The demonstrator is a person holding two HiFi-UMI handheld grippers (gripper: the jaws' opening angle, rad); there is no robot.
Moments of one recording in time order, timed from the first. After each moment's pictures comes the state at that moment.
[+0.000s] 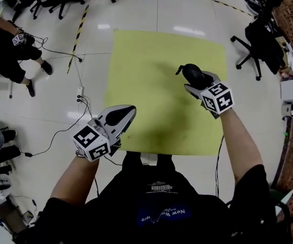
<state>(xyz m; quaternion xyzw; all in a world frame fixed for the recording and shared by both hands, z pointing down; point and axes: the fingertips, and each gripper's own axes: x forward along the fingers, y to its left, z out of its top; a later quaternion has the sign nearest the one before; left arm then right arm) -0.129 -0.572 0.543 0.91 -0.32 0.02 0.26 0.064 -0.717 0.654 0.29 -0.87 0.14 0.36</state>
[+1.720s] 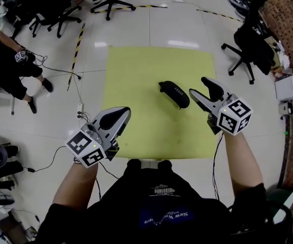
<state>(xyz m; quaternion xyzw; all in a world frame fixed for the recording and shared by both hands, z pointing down) -0.132 -0.575 0.470 0.92 -0.33 -0.03 0.21 0.071 -0.671 0.488 0.33 -0.92 0.15 0.13</state>
